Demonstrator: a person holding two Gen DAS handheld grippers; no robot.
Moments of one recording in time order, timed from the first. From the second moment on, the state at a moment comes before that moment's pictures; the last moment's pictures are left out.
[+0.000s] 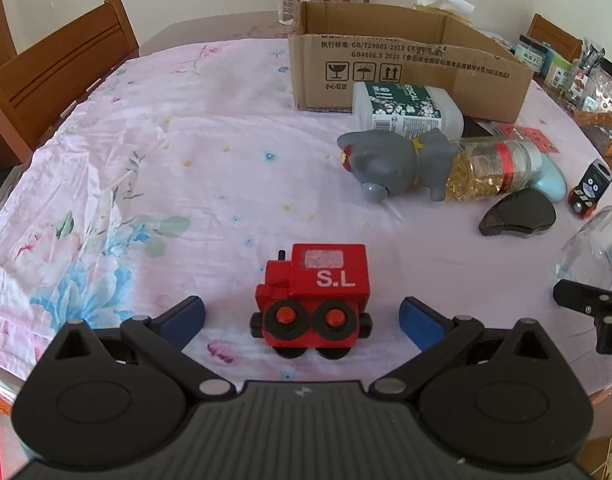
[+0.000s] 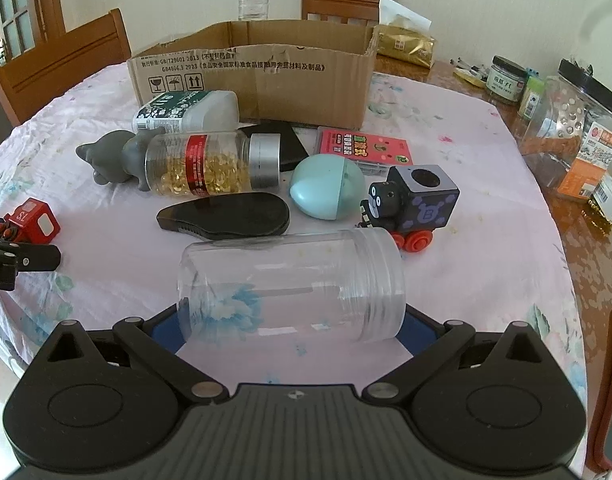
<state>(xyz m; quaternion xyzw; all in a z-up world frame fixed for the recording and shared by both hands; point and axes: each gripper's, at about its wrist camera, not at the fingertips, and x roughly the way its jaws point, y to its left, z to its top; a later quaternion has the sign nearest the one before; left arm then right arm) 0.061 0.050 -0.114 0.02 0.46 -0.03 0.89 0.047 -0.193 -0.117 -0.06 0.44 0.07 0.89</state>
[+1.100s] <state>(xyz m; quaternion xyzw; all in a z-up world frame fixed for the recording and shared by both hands) 0.056 0.045 -0.106 0.03 0.43 -0.06 0.90 0.055 -0.182 -0.097 -0.08 0.45 0.08 0.89</state>
